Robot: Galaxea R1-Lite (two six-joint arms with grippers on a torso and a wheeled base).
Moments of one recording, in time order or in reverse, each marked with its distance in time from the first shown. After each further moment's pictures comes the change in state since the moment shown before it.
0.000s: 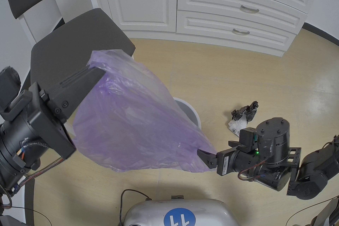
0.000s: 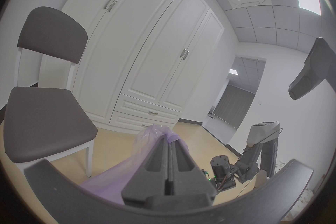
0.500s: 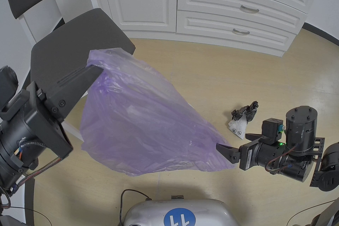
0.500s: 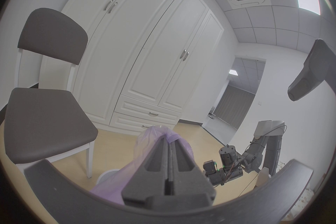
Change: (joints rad) left arm 0.001 -0.009 0.001 0.000 0.000 0.003; right arm -0.079 -0.185 0.035 0.127 0.076 -0.076
